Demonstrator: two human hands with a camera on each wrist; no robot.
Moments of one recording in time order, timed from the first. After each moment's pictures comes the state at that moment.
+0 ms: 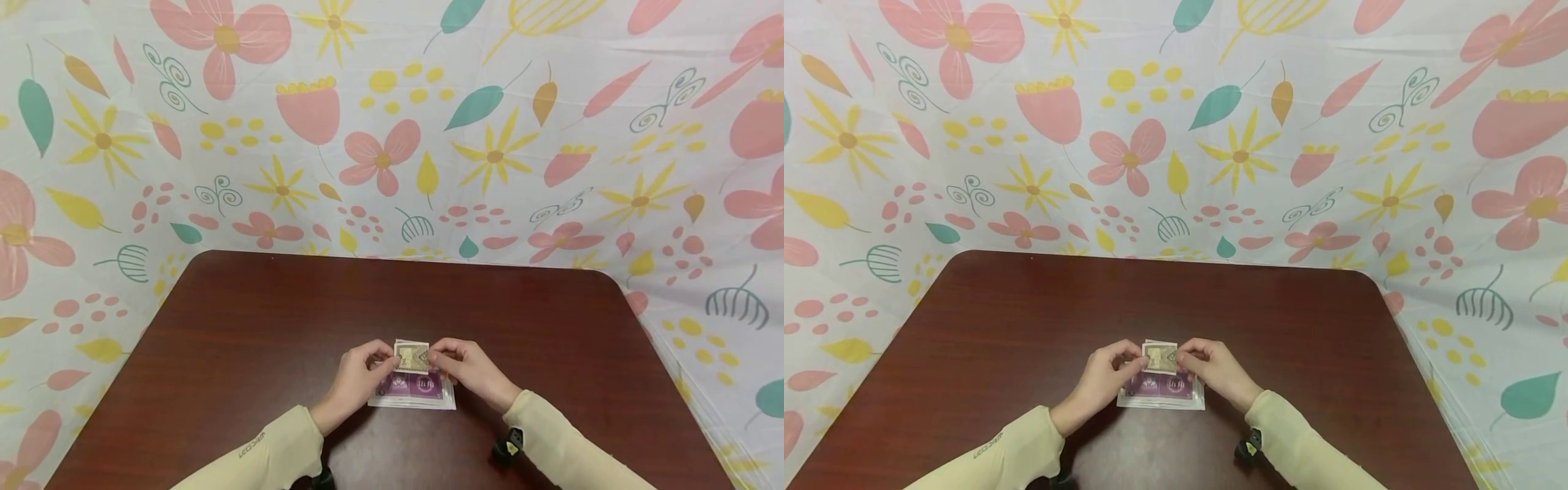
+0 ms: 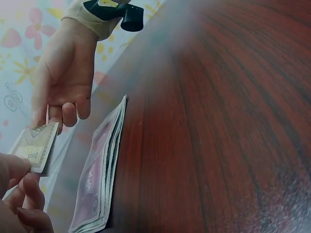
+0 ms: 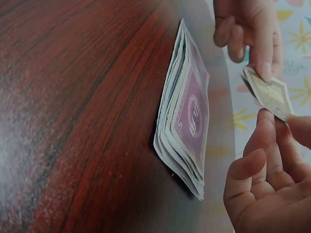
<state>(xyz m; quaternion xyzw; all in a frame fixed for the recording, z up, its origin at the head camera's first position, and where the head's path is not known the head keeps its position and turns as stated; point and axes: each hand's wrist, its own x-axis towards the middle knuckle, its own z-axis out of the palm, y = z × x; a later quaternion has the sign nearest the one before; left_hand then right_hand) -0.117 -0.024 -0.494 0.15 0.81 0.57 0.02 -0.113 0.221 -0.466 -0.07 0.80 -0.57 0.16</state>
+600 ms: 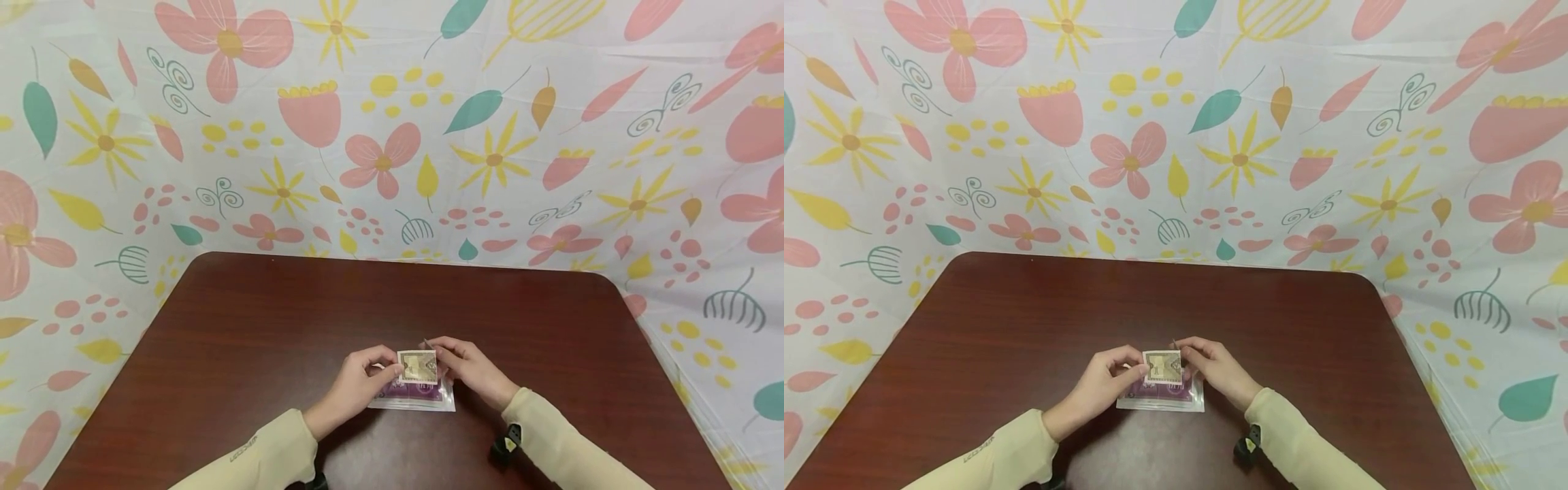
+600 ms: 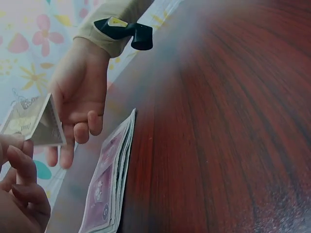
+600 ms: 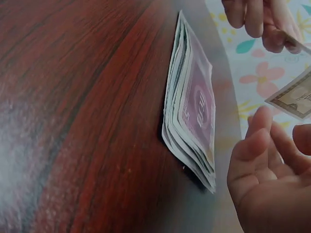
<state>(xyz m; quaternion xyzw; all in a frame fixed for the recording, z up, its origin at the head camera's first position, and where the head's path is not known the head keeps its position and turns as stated) -0.109 -0.026 -0.481 0.17 0.73 0.66 0.10 -0.121 0.227 -0.474 -0.09 0.77 -0.60 0.19</state>
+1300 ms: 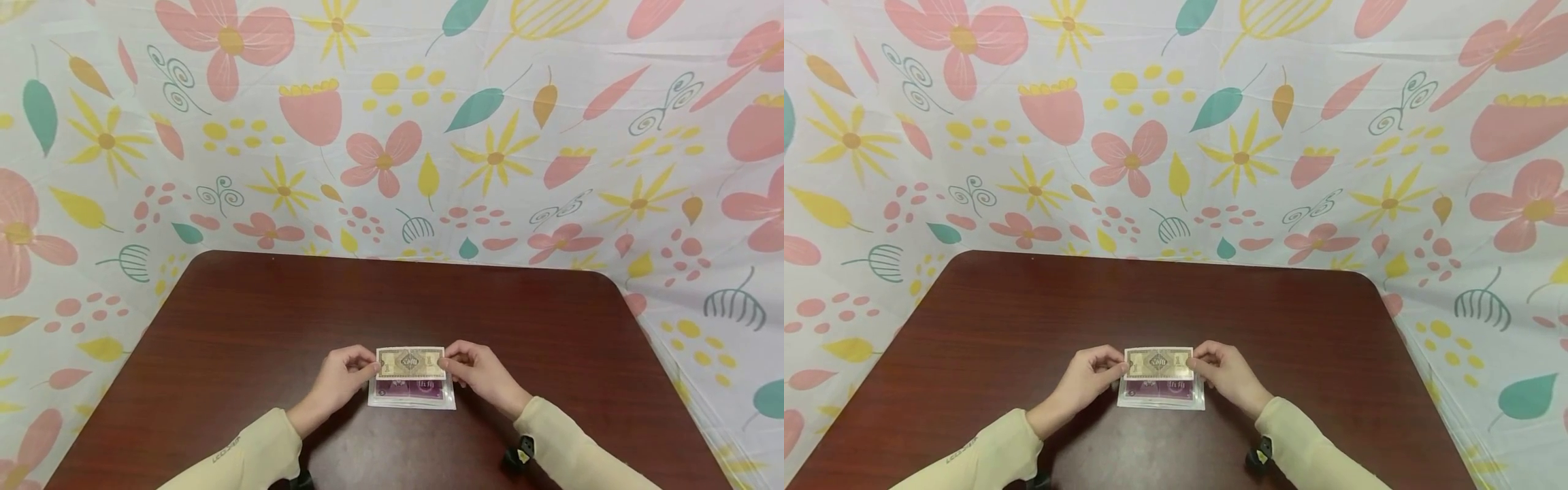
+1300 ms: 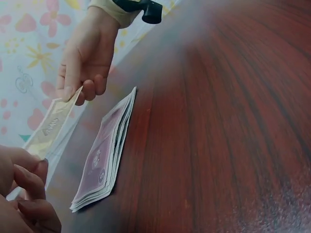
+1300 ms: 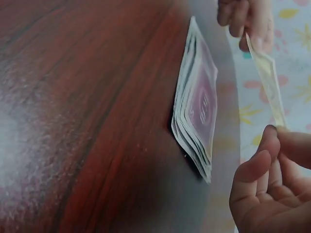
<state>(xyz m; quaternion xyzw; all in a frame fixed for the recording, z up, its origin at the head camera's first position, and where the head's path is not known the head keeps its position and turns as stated) -0.115 -0.054 -0.492 0.11 0.80 0.59 0.07 -0.106 0.233 -0.472 -0.07 0.82 -0.55 0.11</state>
